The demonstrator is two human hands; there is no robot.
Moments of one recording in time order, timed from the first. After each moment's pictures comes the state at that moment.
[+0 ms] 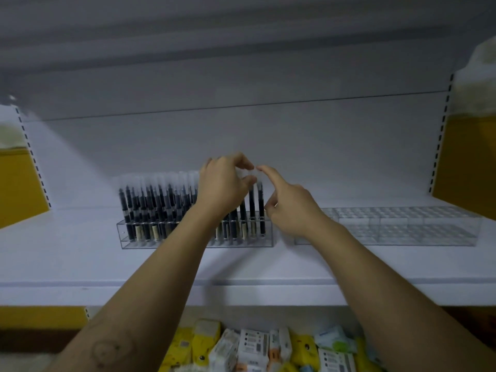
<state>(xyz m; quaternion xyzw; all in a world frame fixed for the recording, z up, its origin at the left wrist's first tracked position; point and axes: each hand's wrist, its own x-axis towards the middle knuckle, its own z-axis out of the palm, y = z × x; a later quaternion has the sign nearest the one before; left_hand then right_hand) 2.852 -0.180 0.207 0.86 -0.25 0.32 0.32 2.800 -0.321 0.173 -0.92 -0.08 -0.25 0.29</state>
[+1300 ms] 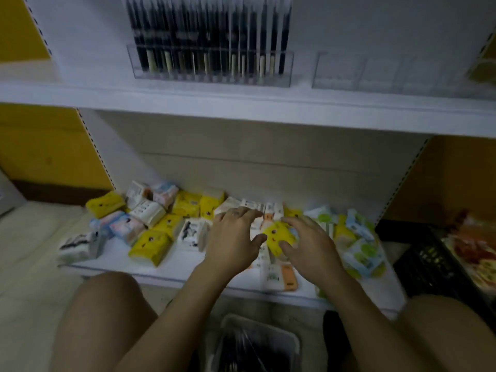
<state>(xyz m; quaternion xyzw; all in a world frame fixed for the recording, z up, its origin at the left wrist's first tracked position) 2.678 -0.126 -0.107 0.94 -0.23 0.13 0.20 2.634 -0.299 -0.117 -0.96 0.01 -0.13 0.24</state>
